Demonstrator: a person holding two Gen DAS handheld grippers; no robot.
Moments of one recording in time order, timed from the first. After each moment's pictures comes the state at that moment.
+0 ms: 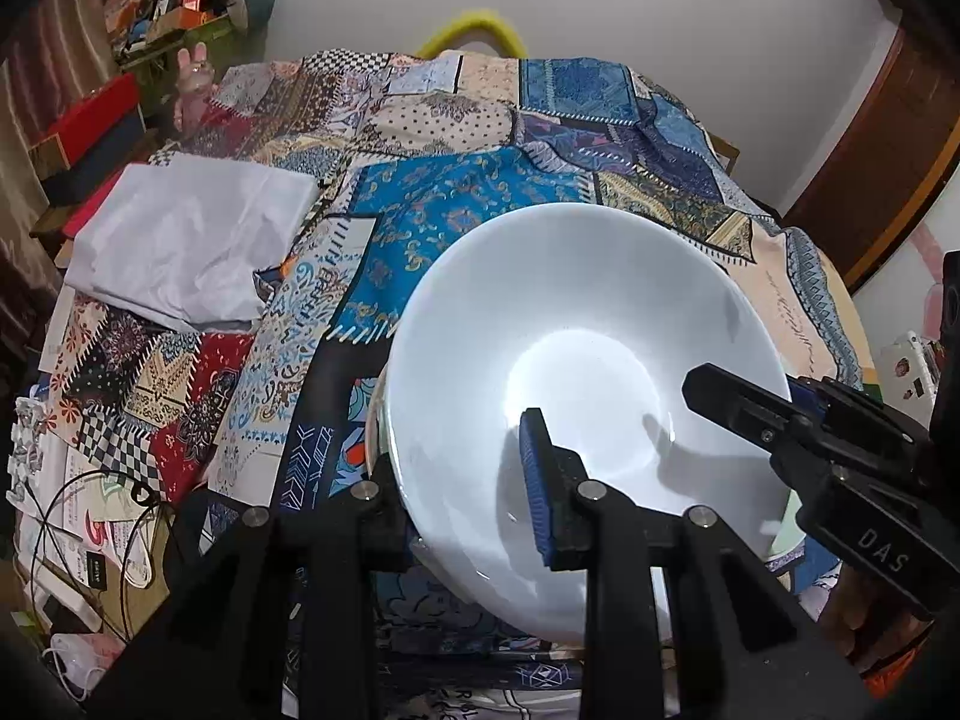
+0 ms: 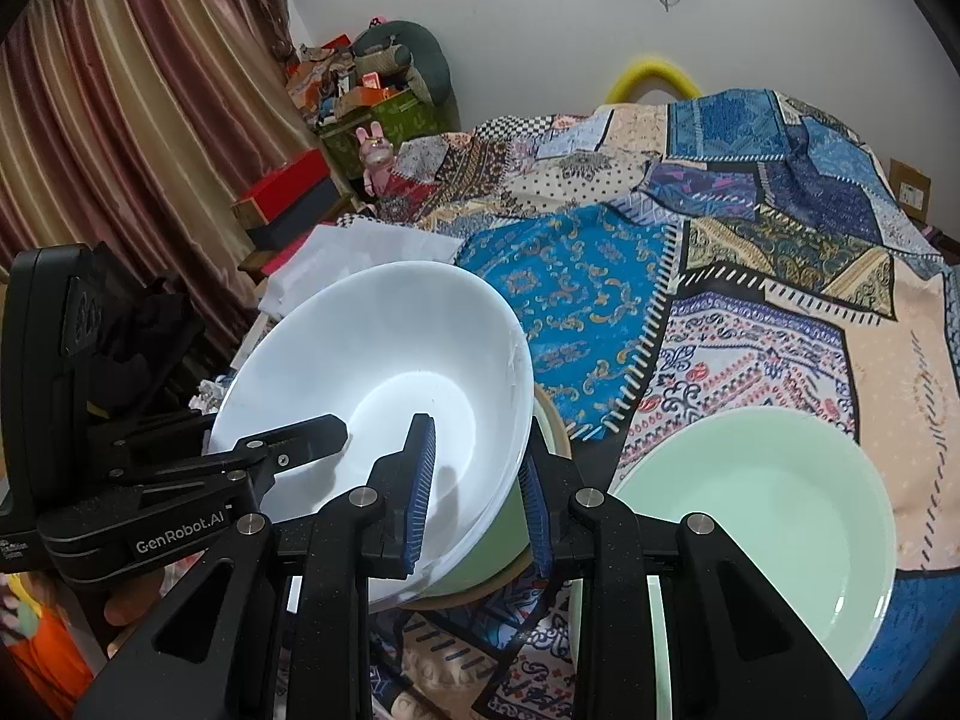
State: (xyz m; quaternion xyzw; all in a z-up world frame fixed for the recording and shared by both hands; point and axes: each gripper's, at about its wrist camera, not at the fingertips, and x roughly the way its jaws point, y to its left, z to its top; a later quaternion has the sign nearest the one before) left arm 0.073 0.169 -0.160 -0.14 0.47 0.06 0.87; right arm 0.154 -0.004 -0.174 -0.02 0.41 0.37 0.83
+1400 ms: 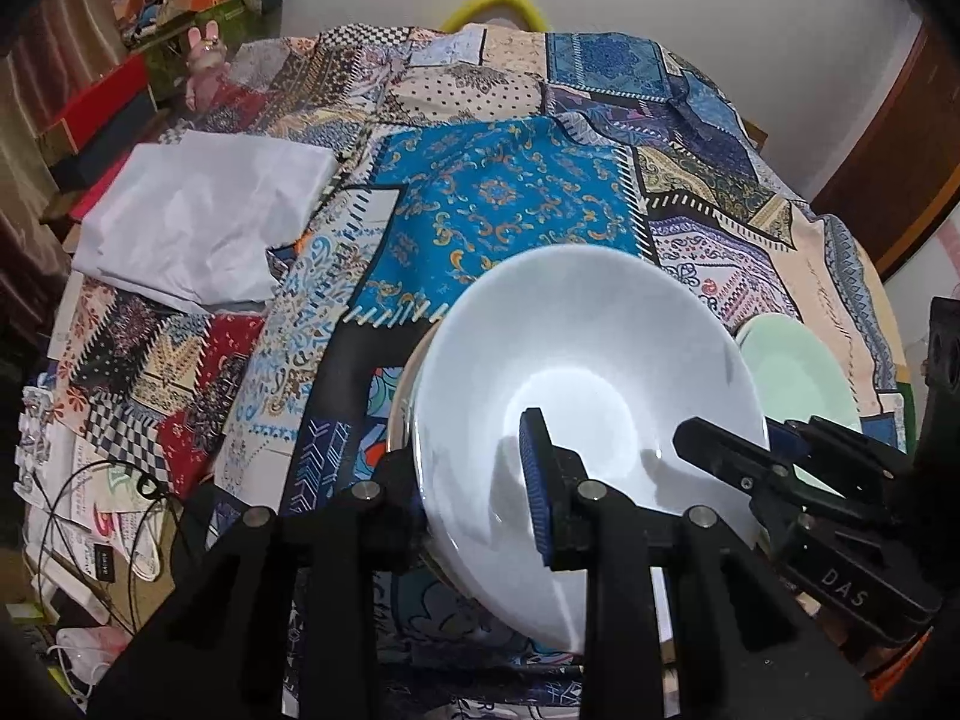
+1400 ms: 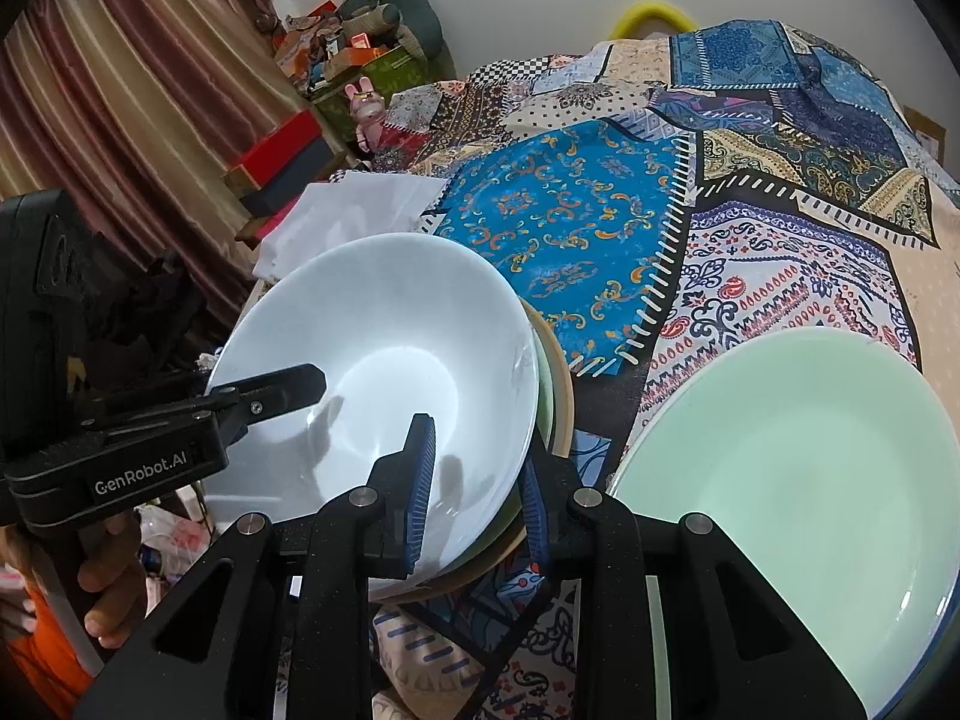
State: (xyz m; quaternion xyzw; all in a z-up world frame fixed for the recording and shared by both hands) left arm 0.088 0.177 -0.181 -0.13 0.49 0.08 0.86; right arm 0.160 0.003 -0.217 0.00 0.46 0.38 0.80
